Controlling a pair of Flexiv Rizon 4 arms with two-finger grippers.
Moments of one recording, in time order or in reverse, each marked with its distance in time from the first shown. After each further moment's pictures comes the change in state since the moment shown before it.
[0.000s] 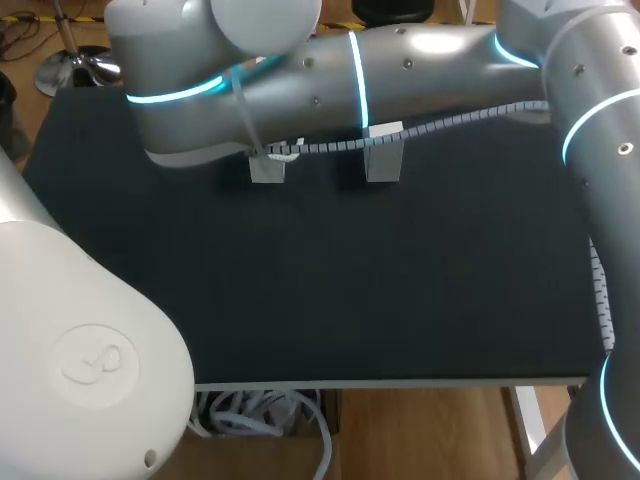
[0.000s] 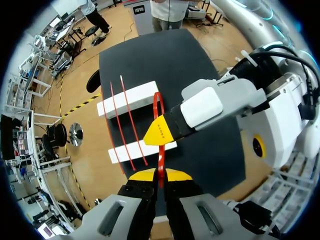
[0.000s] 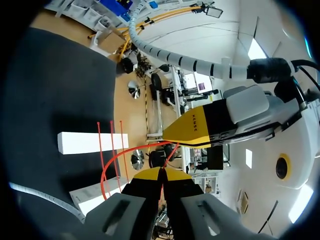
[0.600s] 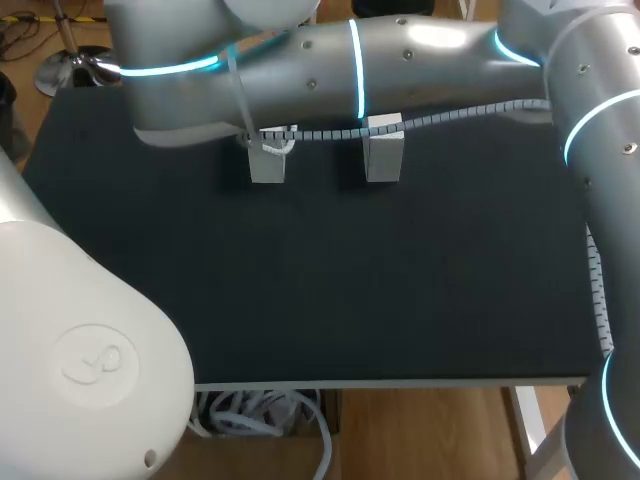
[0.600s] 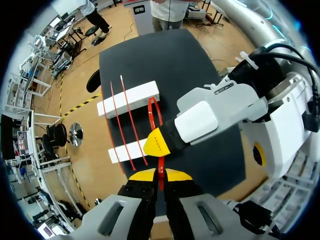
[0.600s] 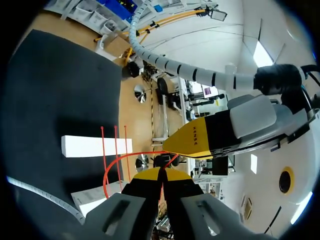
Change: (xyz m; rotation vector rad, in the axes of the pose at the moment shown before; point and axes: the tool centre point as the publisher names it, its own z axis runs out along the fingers) left arm 0.000 0.000 0.000 0.000 0.000 -0.001; right arm 0.000 0.012 0.006 -0.039 0.055 -0.017
